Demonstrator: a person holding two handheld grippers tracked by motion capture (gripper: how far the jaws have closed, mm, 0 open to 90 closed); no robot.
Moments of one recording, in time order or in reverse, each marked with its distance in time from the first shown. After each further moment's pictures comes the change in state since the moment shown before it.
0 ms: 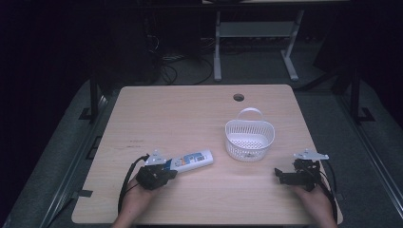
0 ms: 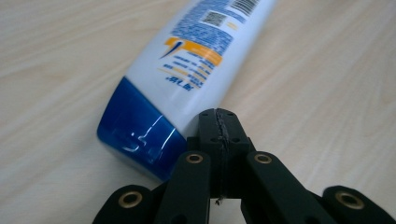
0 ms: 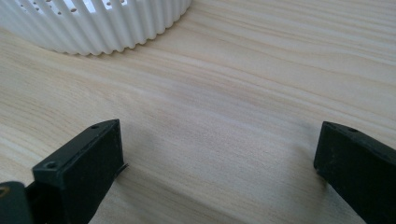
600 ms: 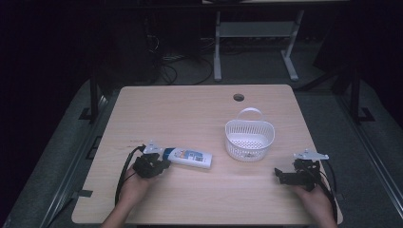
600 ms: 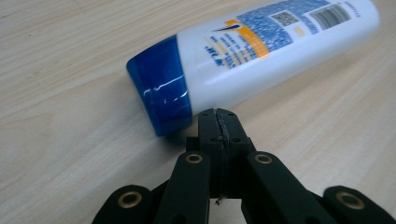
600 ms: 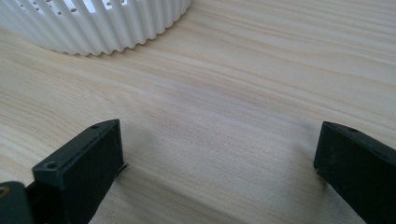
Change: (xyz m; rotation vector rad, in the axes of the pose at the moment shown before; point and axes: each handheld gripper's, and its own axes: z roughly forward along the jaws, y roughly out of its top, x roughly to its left) left arm 0.030 0.010 0.009 0.029 0.075 -0.024; right arm 0.000 0.000 0.000 0.000 0.000 -0.001
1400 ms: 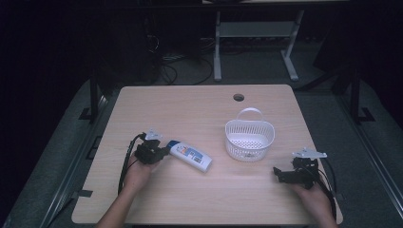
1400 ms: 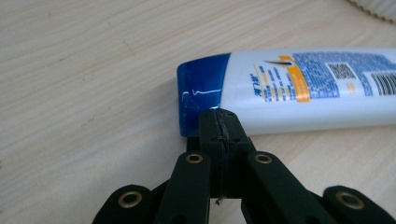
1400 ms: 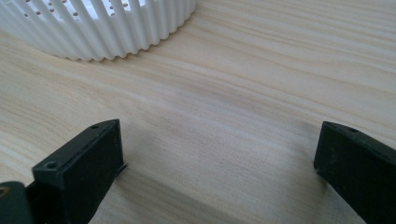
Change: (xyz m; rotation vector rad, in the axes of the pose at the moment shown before) left arm 0.023 0.030 0.012 -0.033 0.061 -0.030; right arm 0.000 0.004 0.004 -0.002 0.013 -0.010
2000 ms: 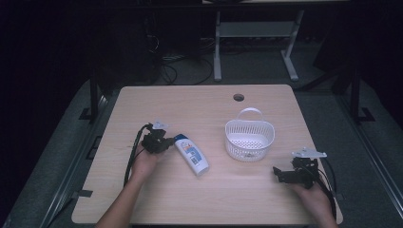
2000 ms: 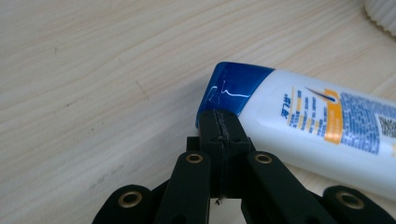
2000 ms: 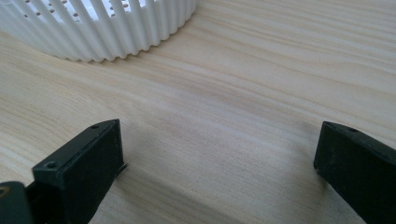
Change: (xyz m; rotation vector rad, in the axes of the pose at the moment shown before) left arm 0.008 0.028 0.026 -0.007 0.019 0.014; right arm 0.000 0.000 0.000 0.000 0.001 -0.001
